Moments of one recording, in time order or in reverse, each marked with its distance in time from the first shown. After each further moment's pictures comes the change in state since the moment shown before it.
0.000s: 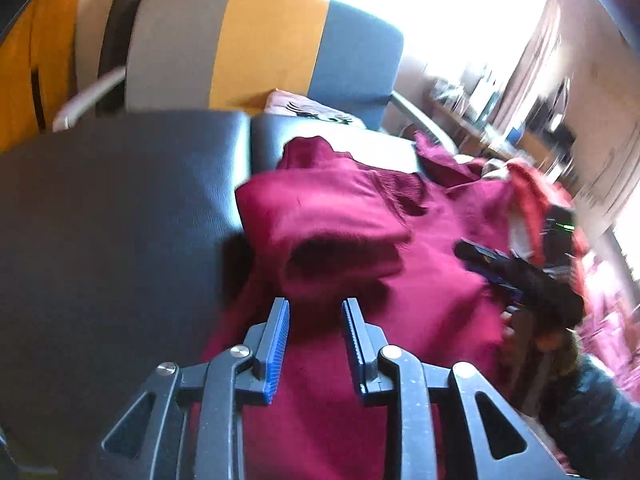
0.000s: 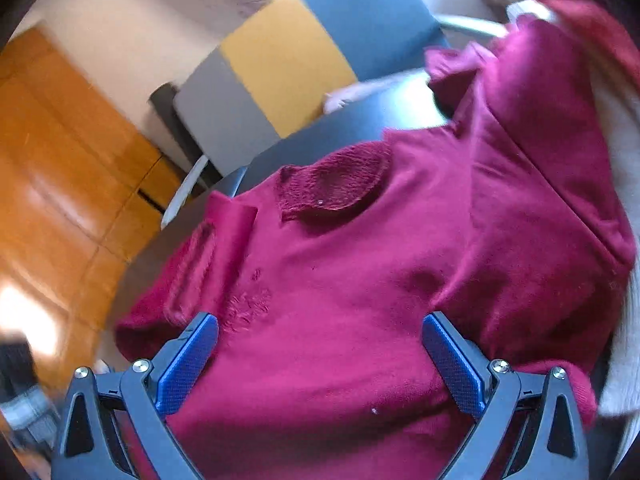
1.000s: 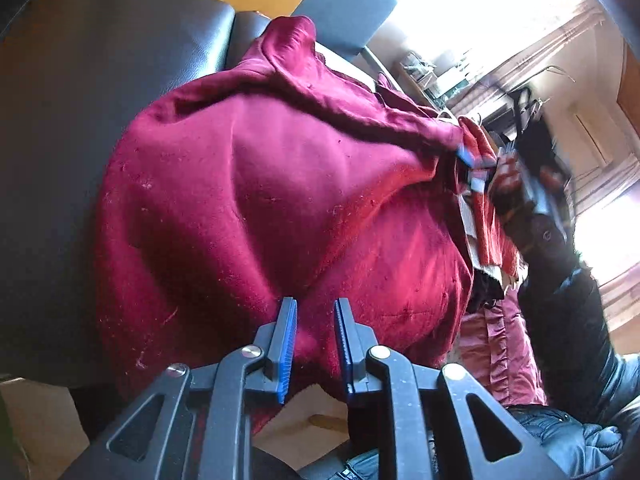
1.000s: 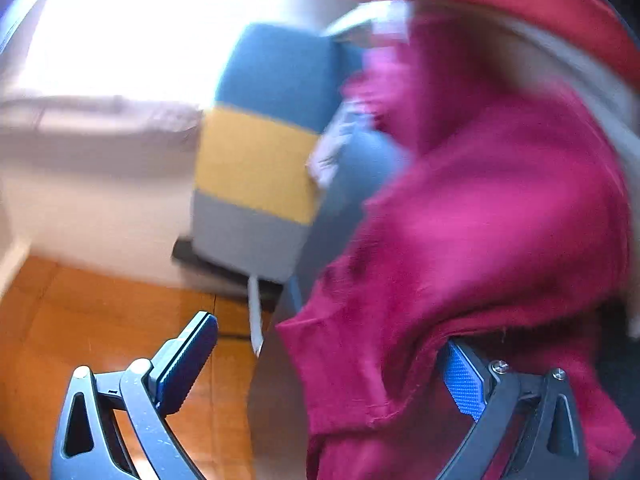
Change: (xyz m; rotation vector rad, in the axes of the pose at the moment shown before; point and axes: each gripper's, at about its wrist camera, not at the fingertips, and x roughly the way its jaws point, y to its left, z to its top) left arm -0.010 0.013 -0.129 -0.225 0.178 -0.377; right arm -0.012 -0.011 0.081 0.572 -0.166 0.306
